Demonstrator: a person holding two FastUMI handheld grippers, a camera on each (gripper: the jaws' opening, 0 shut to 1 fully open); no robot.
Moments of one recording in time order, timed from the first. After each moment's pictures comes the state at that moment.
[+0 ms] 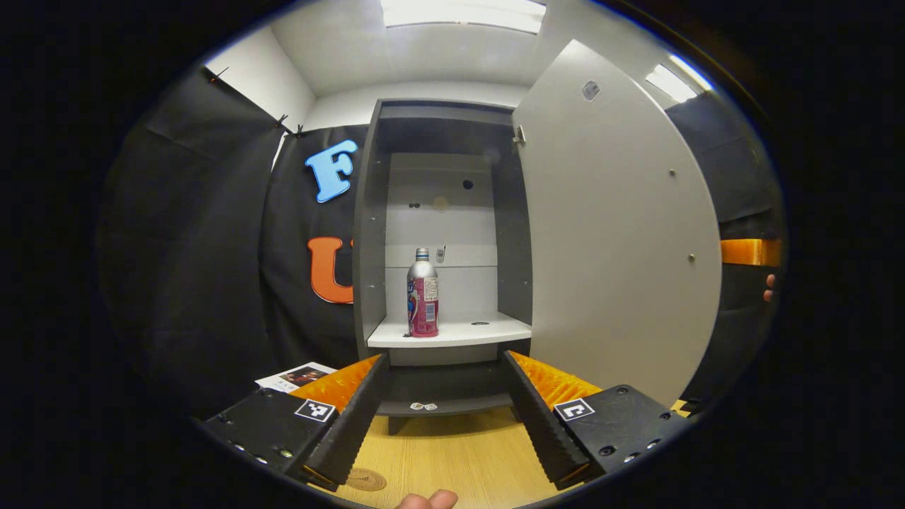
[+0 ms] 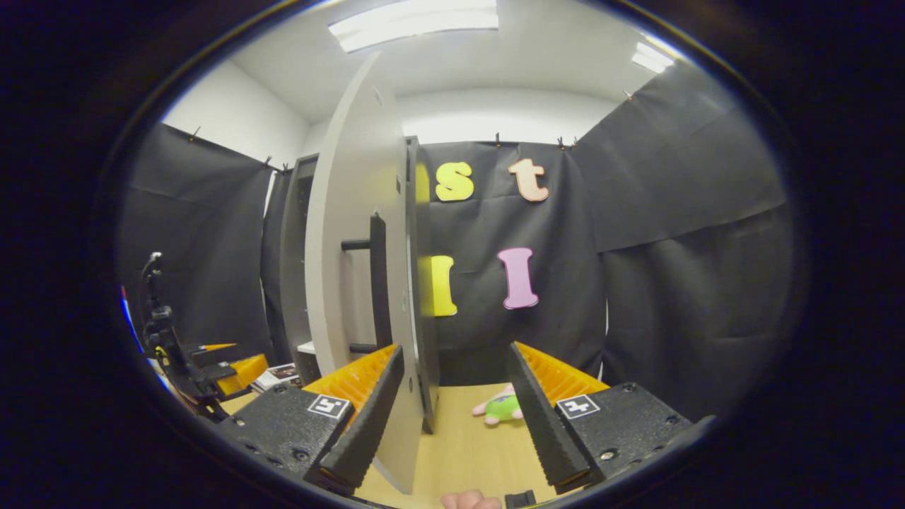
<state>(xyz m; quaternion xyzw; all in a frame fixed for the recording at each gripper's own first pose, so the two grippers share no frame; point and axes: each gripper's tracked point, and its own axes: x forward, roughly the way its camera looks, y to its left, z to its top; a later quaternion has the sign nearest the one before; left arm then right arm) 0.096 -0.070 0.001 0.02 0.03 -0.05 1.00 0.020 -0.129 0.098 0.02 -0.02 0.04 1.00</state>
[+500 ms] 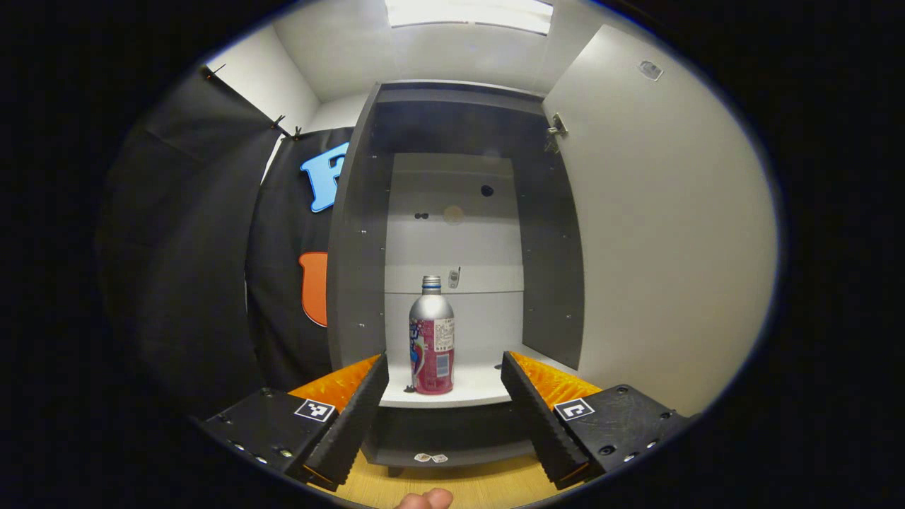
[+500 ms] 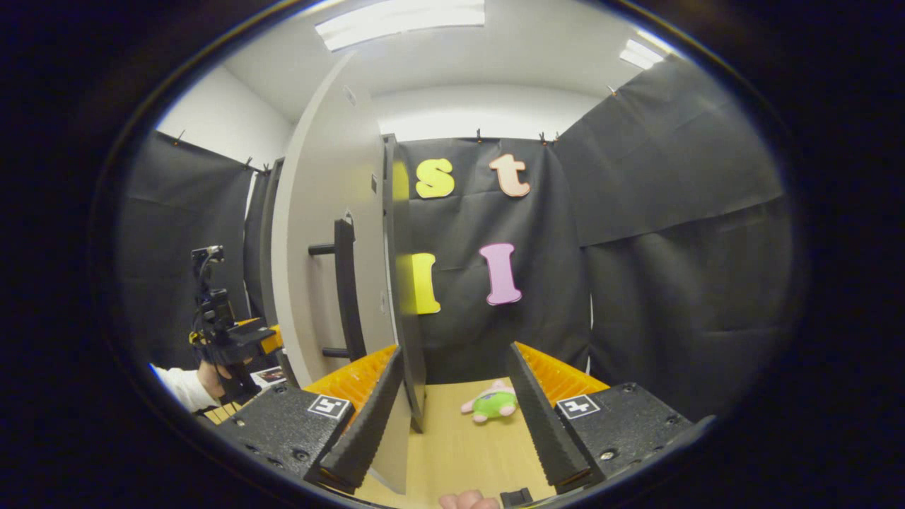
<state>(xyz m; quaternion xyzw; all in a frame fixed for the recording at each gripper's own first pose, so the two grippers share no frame) 0.248 -0.052 0.034 0.03 -0.02 -0.01 1.00 0.026 -0.148 0.101 0.03 -0.01 0.00 1.00</state>
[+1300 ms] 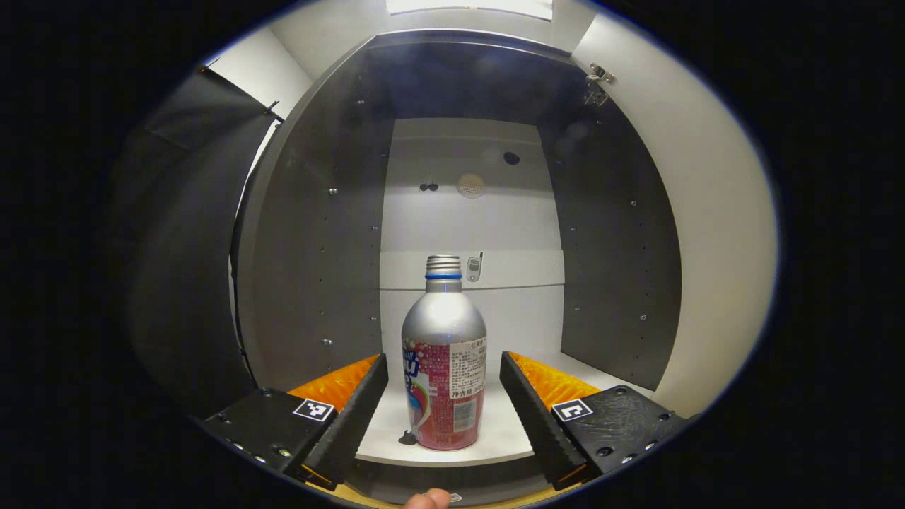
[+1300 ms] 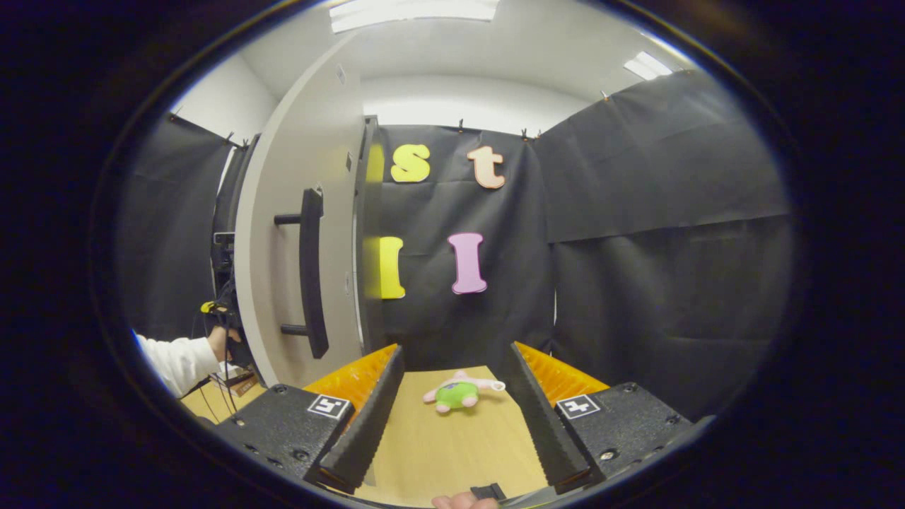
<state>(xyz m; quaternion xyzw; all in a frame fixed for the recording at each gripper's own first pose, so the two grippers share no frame) 0.376 -0.047 0.001 0.03 -0.01 0.00 1.00 0.023 -0.173 0.082 0.01 0.02 -0.06 1.00</state>
